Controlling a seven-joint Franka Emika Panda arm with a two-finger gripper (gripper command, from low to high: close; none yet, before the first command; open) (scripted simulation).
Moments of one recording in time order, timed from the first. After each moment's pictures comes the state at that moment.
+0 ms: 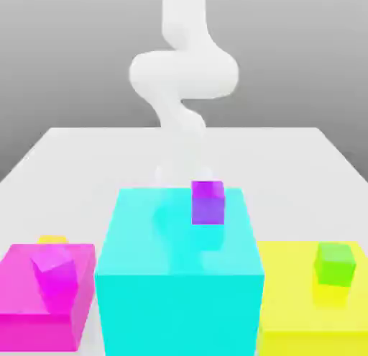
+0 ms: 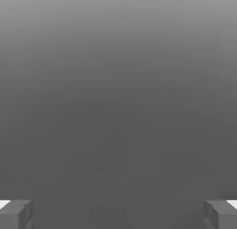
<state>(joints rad) -0.01 -0.71 -0.06 -2.35 -0.01 2.35 0.74</state>
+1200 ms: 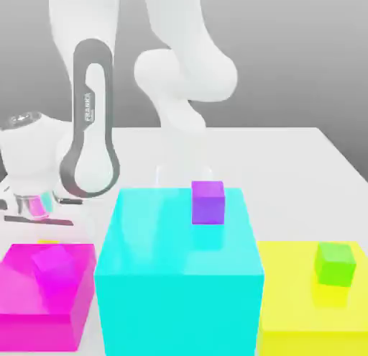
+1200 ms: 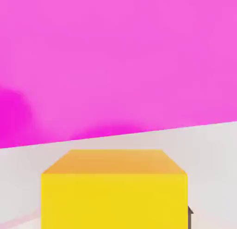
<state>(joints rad) -0.46 0.31 -0.23 -2.69 0.44 2.98 -0.22</state>
